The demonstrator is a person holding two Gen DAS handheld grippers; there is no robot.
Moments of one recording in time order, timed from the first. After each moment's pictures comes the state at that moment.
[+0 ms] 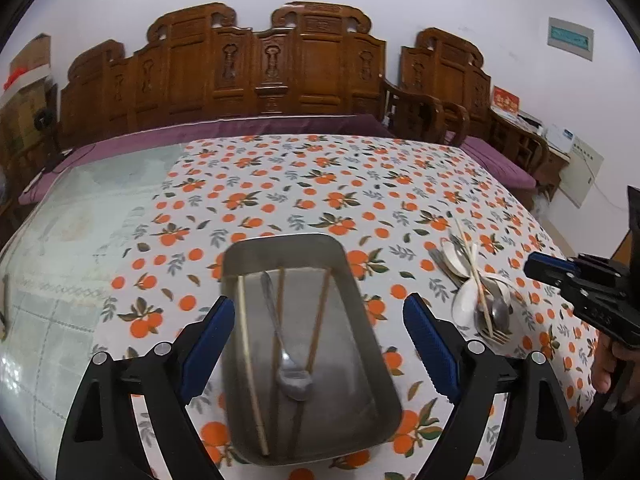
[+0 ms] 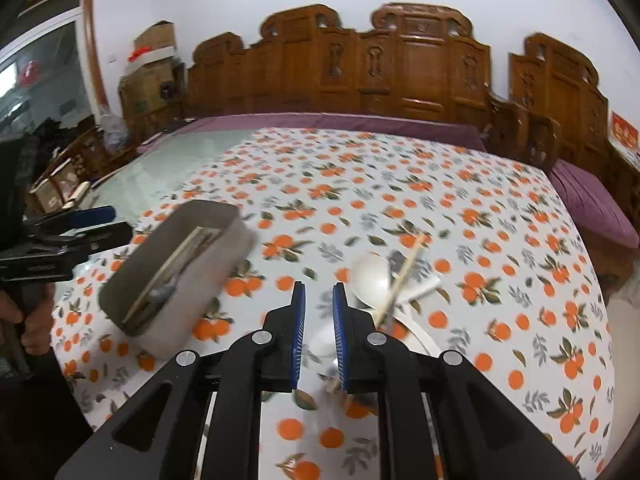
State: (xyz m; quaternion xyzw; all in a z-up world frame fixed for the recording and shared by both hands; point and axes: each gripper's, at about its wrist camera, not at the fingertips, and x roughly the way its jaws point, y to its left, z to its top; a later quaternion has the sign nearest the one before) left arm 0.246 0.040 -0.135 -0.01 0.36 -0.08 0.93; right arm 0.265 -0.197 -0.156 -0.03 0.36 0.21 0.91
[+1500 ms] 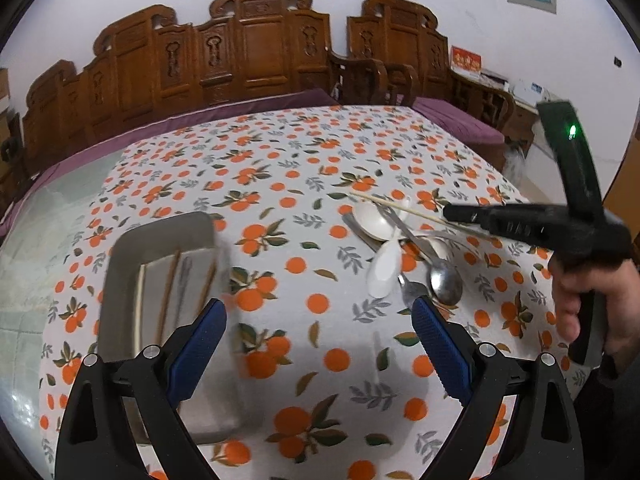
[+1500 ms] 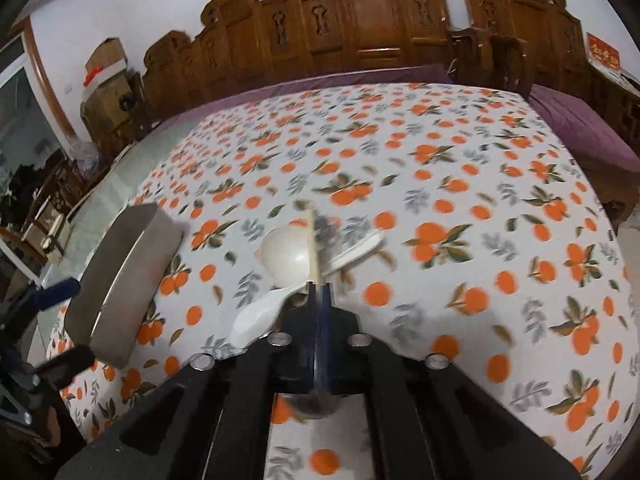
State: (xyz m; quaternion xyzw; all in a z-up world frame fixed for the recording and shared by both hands) left arm 0.238 -0.073 -0.161 0.05 0.39 -0.13 0.91; right arm 0.319 -0.268 -0.196 0.05 0.43 0.17 0.88
